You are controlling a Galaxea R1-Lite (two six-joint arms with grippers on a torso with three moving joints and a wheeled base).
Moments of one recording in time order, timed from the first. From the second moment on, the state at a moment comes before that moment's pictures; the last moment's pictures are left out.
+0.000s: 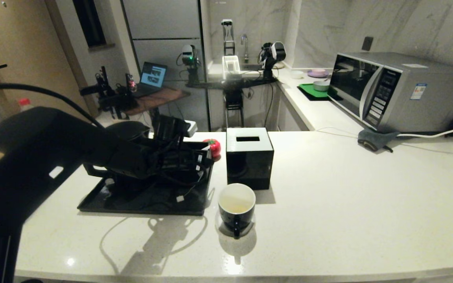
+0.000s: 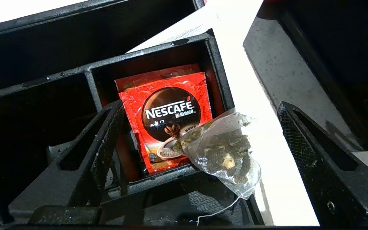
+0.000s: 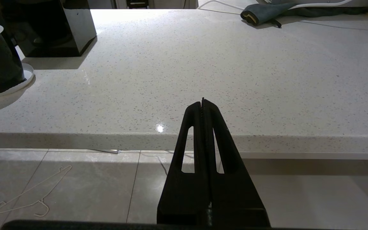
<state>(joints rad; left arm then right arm) -0.35 2.19 -1.35 -0.27 -0.03 -0.03 0.00 0.00 0.00 0.00 0.00 0.00</state>
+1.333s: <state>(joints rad) -0.35 2.20 -1.34 -0.28 -0.03 -0.03 0.00 0.00 0.00 0.00 0.00 0.00</state>
